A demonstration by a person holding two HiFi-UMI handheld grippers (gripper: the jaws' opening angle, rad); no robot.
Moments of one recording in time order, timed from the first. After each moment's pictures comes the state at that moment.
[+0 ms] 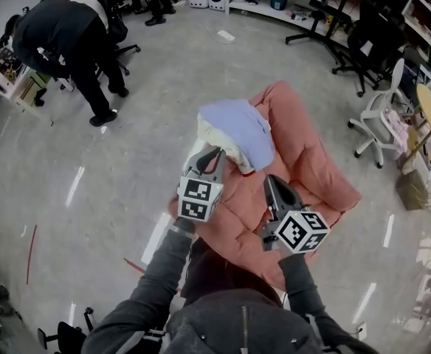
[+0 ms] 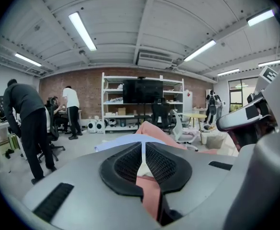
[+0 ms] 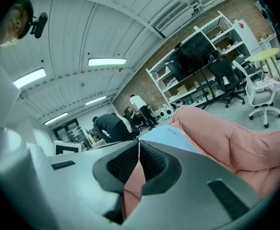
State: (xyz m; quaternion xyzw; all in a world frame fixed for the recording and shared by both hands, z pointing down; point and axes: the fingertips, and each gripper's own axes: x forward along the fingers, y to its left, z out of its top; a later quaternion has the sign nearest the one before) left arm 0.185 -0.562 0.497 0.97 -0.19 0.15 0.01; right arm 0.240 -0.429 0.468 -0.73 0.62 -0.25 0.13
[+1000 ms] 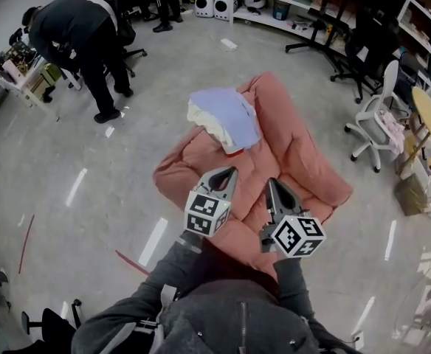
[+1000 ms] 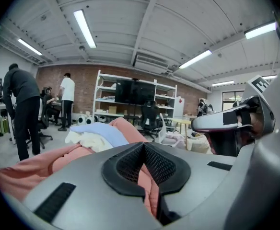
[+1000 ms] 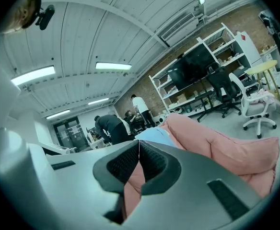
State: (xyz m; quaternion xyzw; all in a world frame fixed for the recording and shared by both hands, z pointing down) left arm 0.174 -0.404 0.512 0.98 -0.14 0.12 0.06; right arm 0.227 -0.320 0.473 -0.75 0.62 -0.20 0.12
